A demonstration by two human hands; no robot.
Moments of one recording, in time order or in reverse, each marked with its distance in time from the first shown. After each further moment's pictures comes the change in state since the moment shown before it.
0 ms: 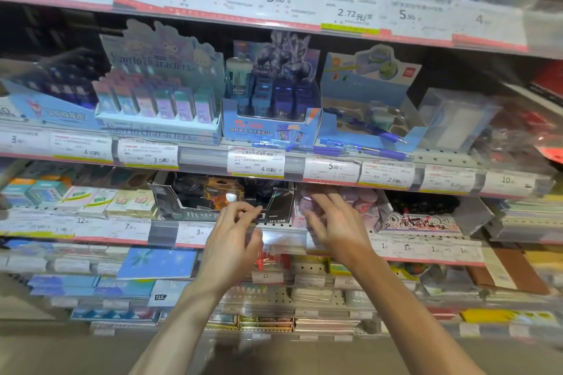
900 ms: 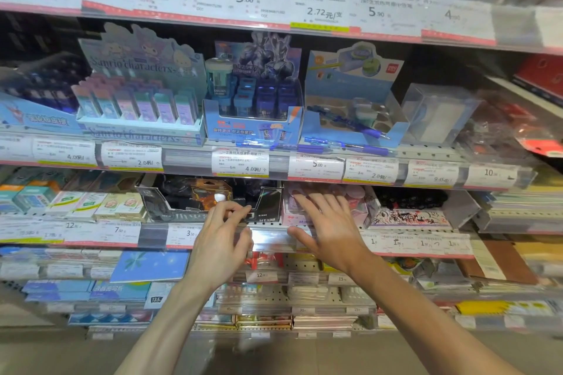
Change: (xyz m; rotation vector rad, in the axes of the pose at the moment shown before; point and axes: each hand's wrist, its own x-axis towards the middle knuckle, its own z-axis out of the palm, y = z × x) left_hand 0.003 -0.006 0.002 0.054 -0.009 0.066; right_hand -0.011 0.025 0.006 -0.199 -0.020 -0.230
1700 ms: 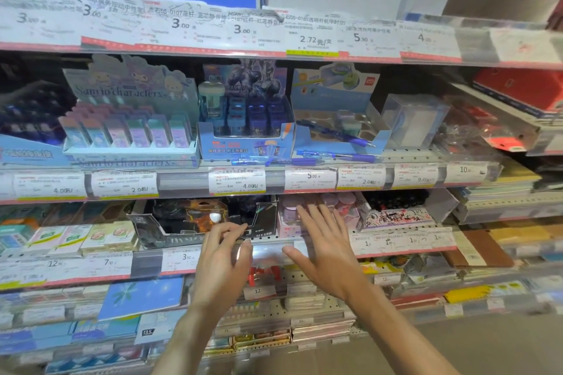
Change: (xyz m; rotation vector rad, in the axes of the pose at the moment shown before) left_hand -0.006 0.004 0.000 -0.236 0.066 -0.081; right_hand -0.027 -0.030 0.006 0.120 0.087 0.177
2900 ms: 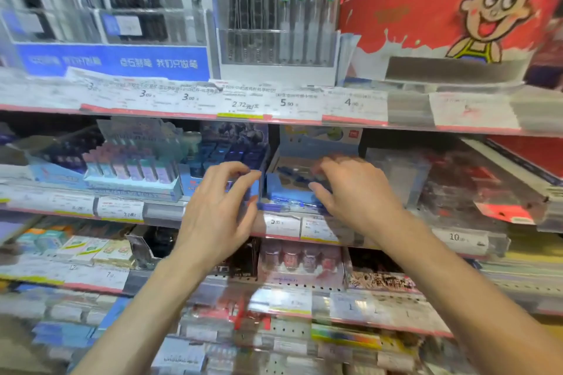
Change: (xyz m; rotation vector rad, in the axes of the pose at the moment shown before) left_hand 0.076 0.161 -0.044 0.515 0.333 0.489; right_hand 0.109 0.031 -0.214 -0.230 0.053 -0.227
